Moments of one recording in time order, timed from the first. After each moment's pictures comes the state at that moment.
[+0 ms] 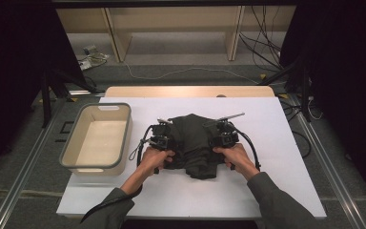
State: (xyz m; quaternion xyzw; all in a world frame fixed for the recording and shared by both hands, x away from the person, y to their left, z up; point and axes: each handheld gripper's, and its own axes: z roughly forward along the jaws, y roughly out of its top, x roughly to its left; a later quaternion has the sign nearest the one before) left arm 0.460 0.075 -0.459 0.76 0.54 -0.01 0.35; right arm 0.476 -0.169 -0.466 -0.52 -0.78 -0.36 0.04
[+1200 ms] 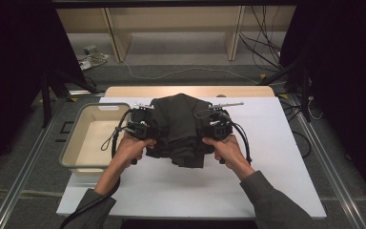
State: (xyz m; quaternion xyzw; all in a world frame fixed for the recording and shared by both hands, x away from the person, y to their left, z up) left arm 0.440 0.128 -0.372 0.77 0.49 0.06 0.40; right arm 0.450 -0.133 -0.390 -0.47 -0.75 -0.45 0.00
